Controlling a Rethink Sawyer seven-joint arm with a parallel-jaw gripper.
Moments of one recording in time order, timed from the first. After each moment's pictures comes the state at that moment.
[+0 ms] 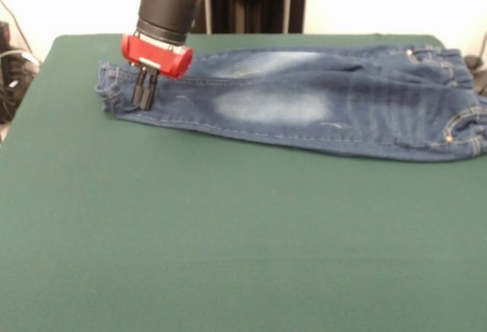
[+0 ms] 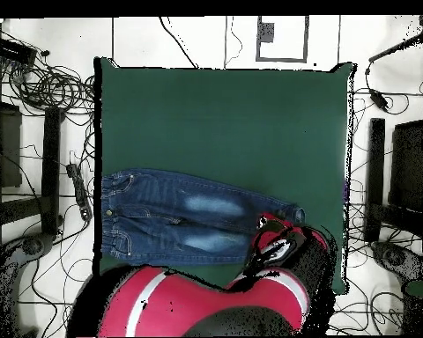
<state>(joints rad) -0.04 -0.20 -0.51 1.59 -0.80 -0.27 2.82</state>
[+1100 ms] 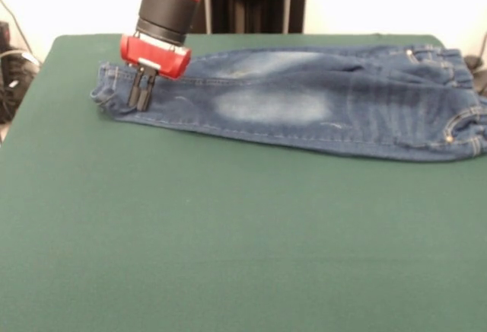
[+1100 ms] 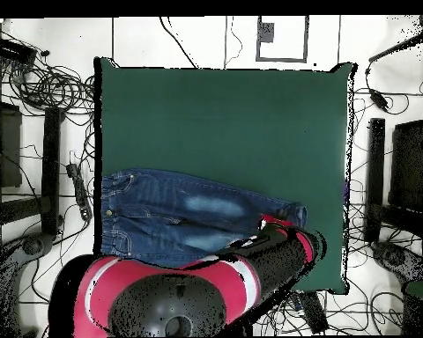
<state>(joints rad) 0.09 0.01 -0.74 1.55 -0.66 -0.49 2.82</state>
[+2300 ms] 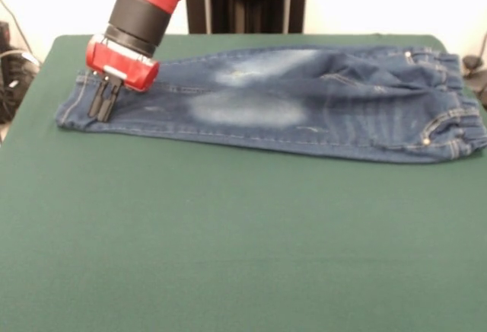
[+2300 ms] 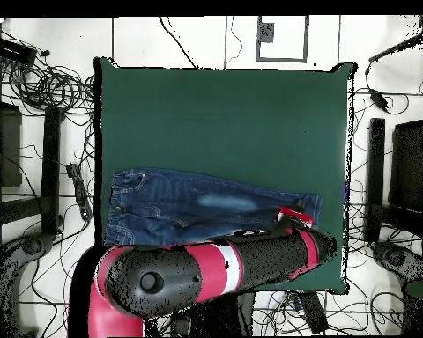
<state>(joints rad) 0.10 0.23 -0.96 1.50 -0.39 -0.67 2.82</state>
